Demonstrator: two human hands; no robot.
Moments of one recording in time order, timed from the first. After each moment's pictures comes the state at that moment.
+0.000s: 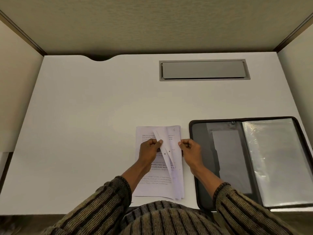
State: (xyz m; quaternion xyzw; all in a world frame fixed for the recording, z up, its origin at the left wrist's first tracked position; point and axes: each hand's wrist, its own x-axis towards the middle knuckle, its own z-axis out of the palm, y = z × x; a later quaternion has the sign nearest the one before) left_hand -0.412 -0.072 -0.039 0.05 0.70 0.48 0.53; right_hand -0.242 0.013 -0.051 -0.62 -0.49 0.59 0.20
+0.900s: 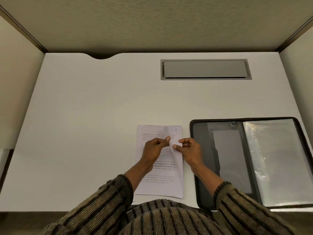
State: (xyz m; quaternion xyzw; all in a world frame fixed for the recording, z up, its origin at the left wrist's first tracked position) left_hand -0.404 -0.068 -0.019 0.11 0.70 0.44 0.55; right_hand -0.240 0.013 -0.043 -0.60 -0.50 0.60 0.18
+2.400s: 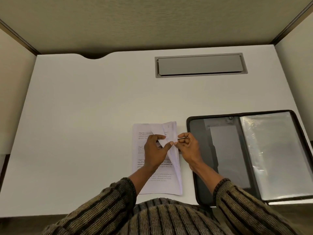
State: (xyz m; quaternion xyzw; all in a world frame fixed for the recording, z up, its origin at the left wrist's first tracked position) left_hand -0.378 -0.069 -0.034 0.28 0.78 0.44 0.34; right_hand -0.240 0.015 -0.040 -0.58 -0.49 0.62 0.20
